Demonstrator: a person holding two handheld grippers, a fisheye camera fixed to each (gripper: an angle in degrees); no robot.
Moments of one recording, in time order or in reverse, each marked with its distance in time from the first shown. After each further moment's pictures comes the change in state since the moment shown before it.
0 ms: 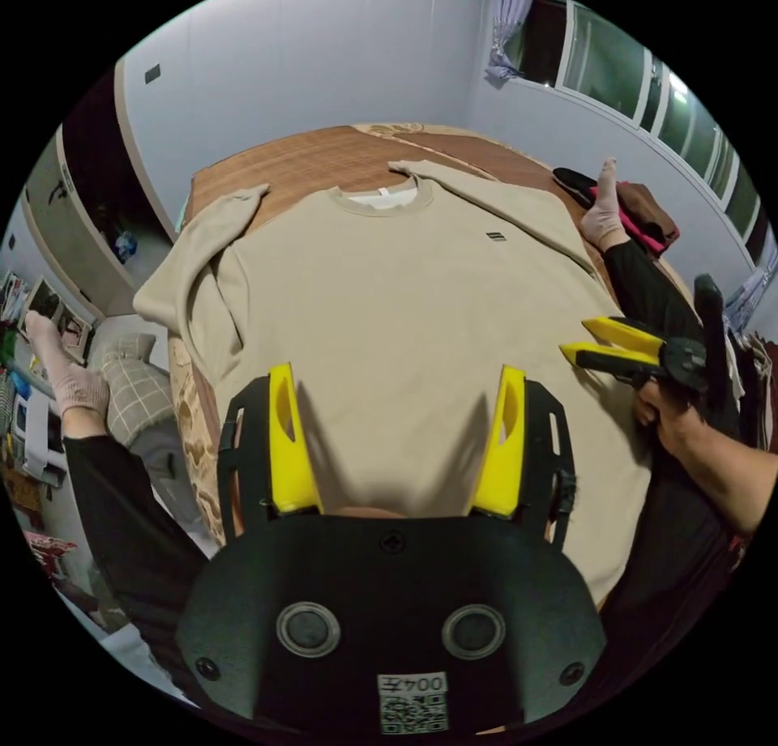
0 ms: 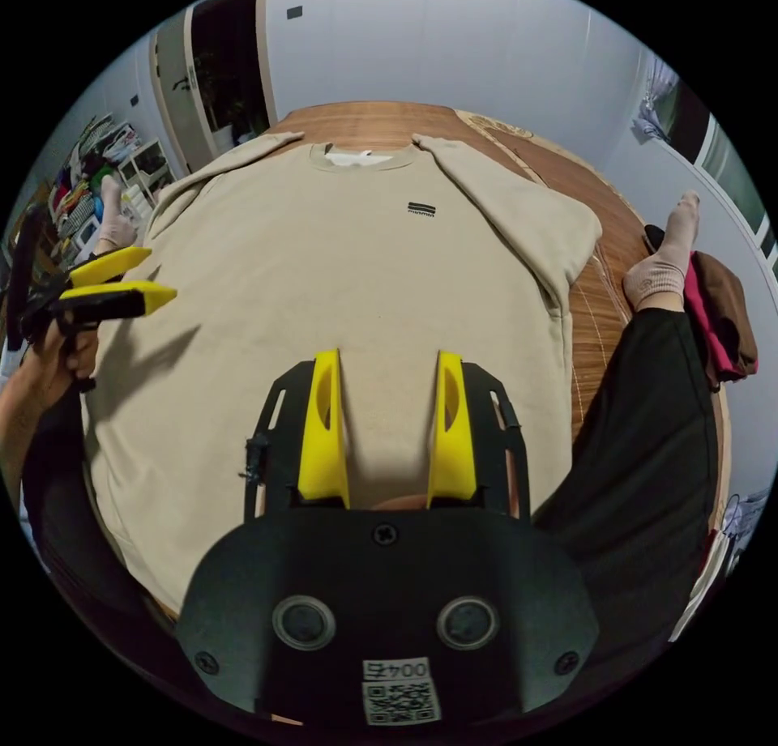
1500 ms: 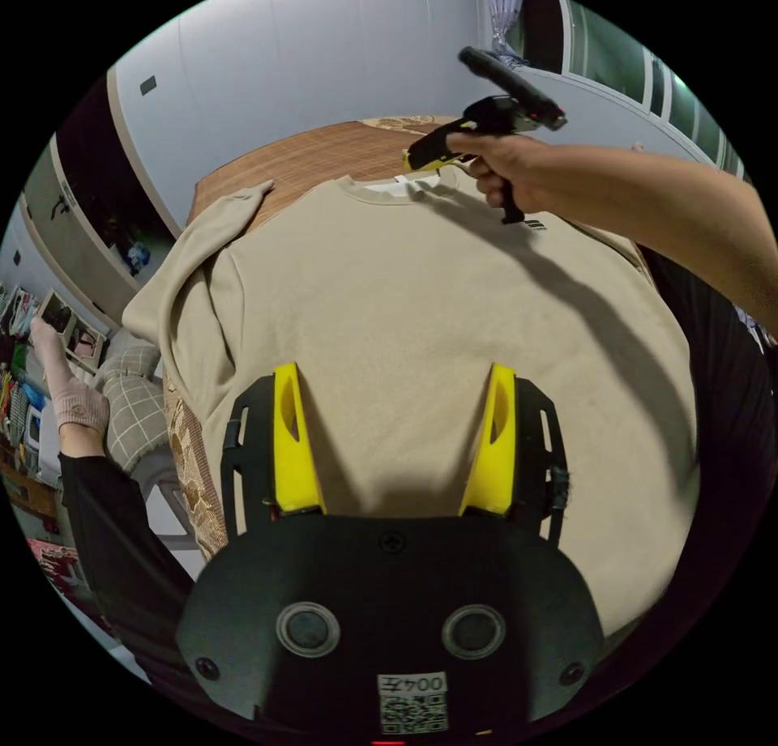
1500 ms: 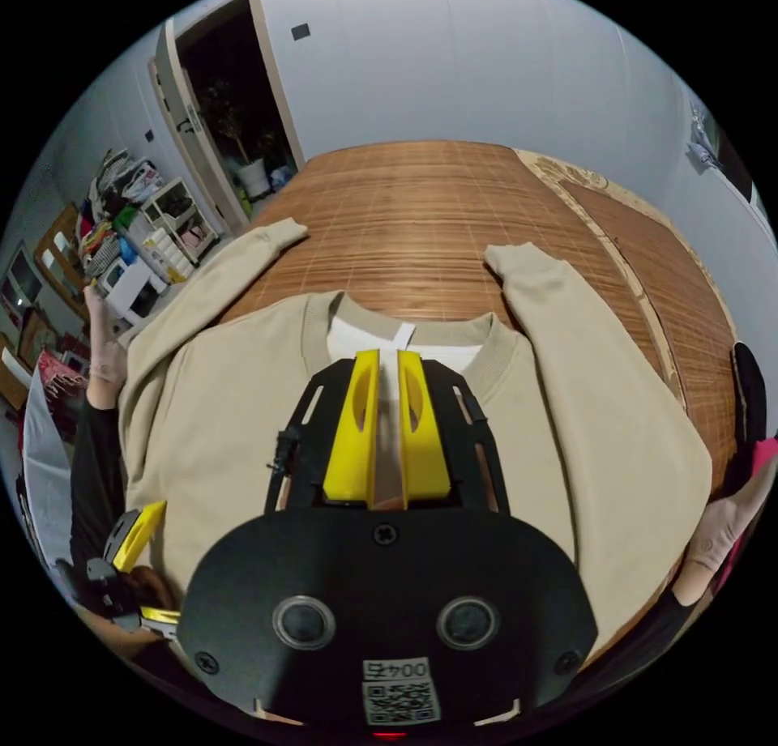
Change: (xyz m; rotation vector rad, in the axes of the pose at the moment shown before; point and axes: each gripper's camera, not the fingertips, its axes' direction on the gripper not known) left arm -0.015 -0.002 0.055 0.002 -0.079 0.025; right arm -0.051 -0.337 0.011 0.098 -0.195 -0.035
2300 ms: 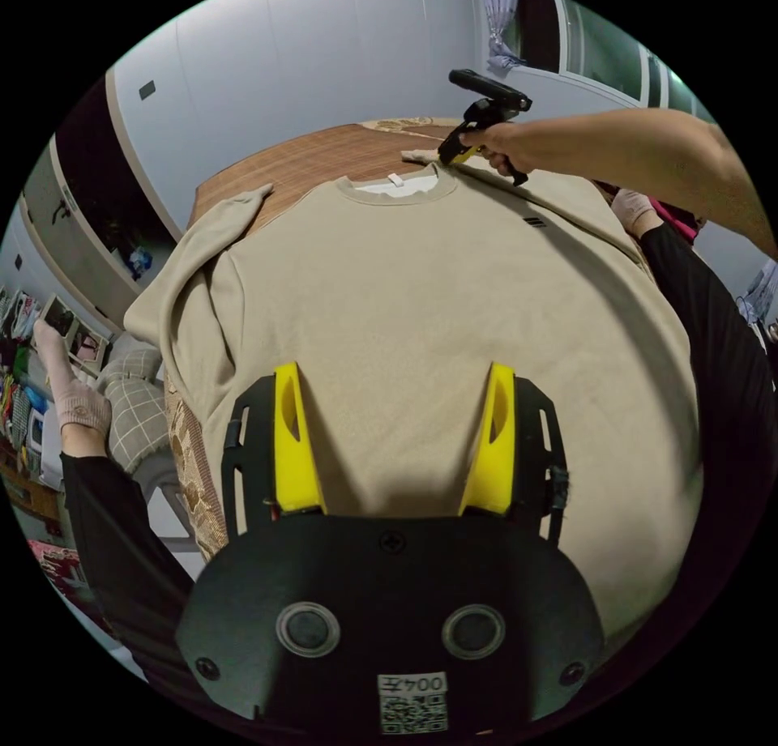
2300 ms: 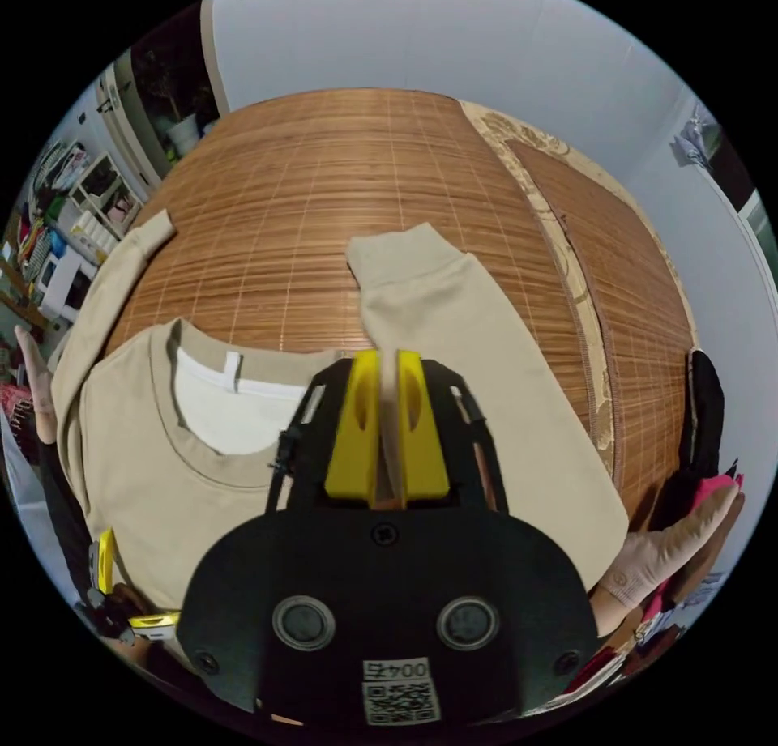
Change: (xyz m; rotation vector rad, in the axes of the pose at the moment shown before) left arm 0.031 0.004 -0.015 0.010 -0.012 0.009; right arm 0.067 -0.133 0.030 -0.214 0.233 0.038
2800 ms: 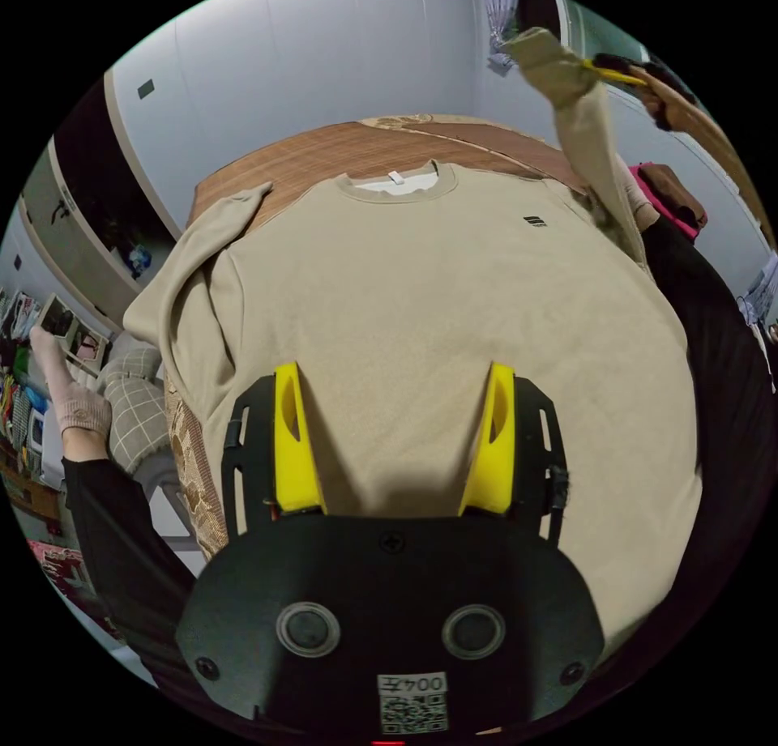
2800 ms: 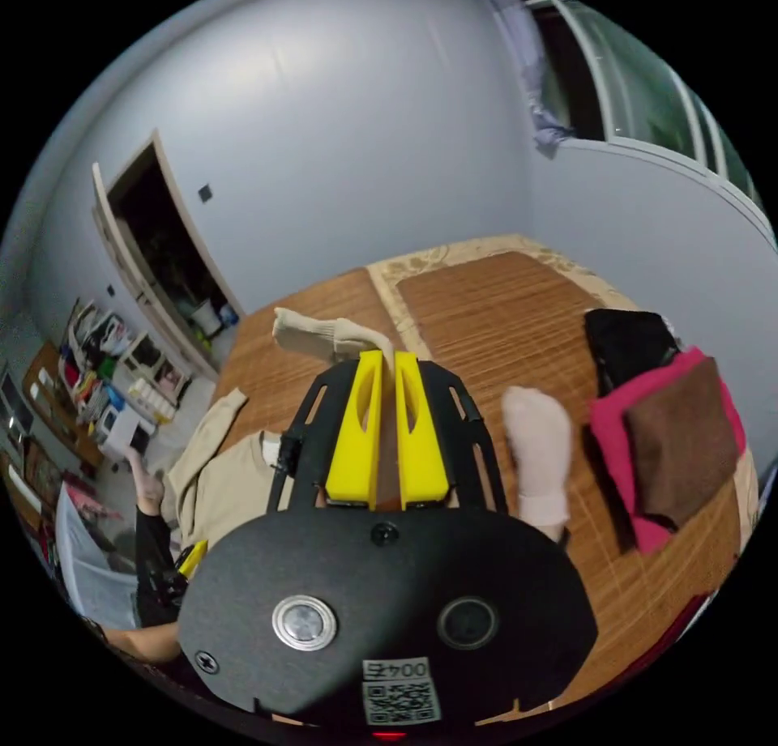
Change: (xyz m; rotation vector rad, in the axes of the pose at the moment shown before) left arm 0.029 -0.008 -0.025 -0.012 0.002 -0.001; right arm 0.210 0.145 -0.326 0.489 -0.198 0.312
